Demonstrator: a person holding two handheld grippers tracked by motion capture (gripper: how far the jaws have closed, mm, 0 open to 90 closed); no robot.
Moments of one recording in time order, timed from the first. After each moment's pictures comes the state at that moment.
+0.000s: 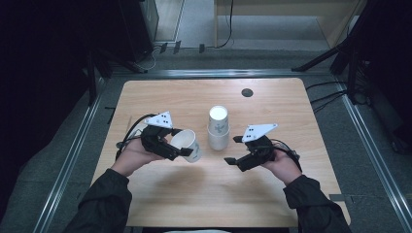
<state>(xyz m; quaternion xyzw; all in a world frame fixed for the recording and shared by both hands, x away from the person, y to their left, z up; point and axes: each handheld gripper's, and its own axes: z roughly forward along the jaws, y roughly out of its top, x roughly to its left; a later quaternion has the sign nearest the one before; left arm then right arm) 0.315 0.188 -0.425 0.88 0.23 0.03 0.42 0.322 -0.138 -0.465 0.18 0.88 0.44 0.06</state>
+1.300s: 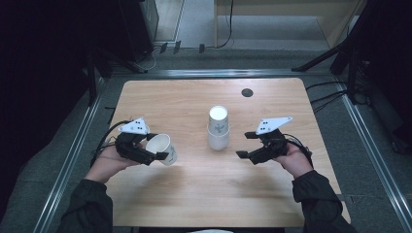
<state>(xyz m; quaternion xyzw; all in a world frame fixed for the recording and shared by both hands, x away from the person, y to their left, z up) 0.297 0.254 -0.437 0.88 0.27 0.06 0.39 0.338 -0.170 -0.460 0.21 0.87 0.44 0.05</state>
